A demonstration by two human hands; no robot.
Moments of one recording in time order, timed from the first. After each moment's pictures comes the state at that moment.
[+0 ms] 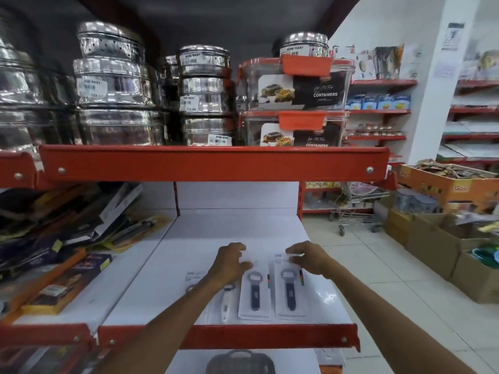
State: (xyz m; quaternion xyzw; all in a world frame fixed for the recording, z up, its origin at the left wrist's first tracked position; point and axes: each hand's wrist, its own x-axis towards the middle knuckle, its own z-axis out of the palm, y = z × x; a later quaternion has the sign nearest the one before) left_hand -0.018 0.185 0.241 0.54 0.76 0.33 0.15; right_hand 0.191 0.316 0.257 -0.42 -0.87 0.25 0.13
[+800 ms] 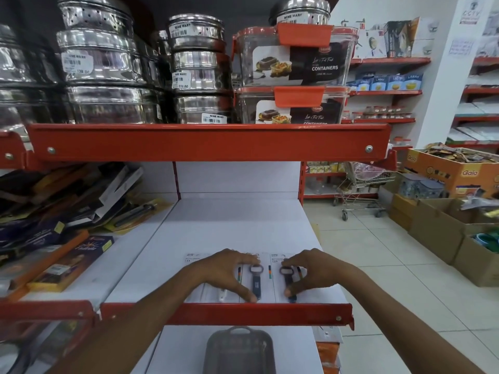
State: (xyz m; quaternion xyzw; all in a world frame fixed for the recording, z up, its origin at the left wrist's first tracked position) left_hand -0.019 0.151 0.239 0.69 0.70 0.05 0.19; right_hand 0.226 0.261 0.258 -0.30 -0.94 0.18 -0.05
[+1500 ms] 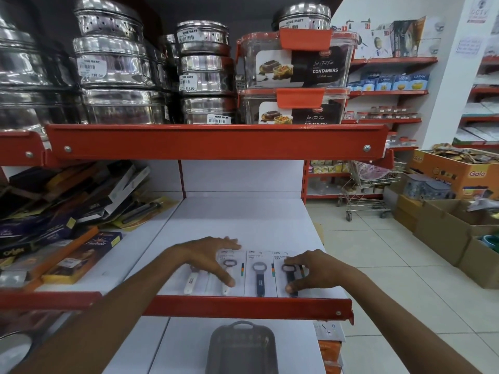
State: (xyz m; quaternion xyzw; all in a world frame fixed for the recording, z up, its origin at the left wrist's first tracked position) left_hand -0.056 0.131 0.271 0.66 0.72 0.01 0.20; right_hand 0.230 0.262 0.244 -0.31 -0.93 0.20 -0.01
